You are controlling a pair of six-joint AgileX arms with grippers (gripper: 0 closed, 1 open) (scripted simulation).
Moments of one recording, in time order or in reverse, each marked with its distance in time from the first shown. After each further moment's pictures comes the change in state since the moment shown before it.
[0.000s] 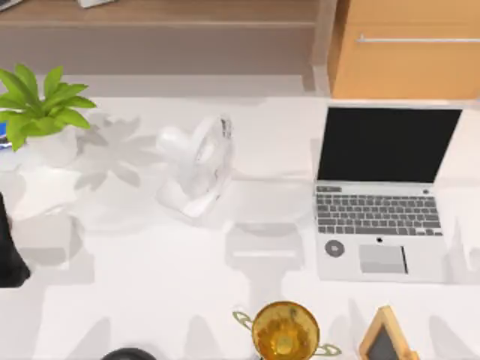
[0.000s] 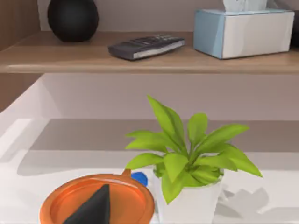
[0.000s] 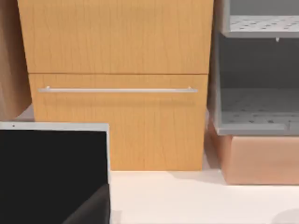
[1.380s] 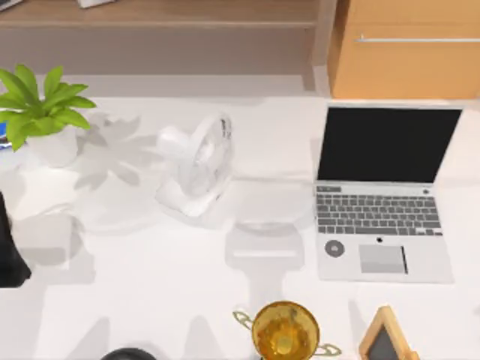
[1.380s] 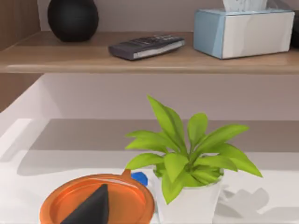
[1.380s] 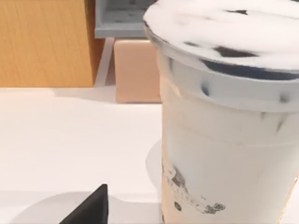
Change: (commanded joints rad) left arm 0.000 0.000 0.000 0.000 0.000 0.000; right arm -0.773 1.566 0.181 1.124 -0.725 -0.178
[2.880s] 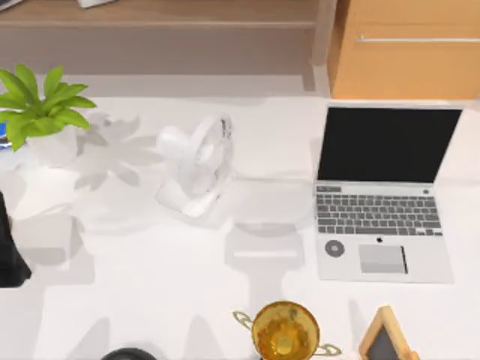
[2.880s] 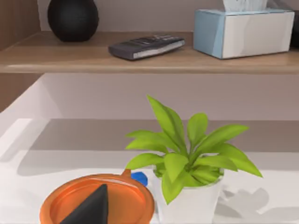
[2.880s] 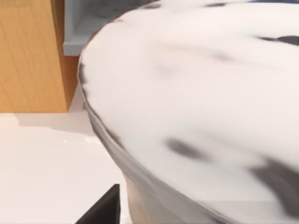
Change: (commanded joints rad) left arm 0.000 0.000 0.000 0.000 0.000 0.000; right arm 0.180 0.338 0.239 0.135 0.180 0.058
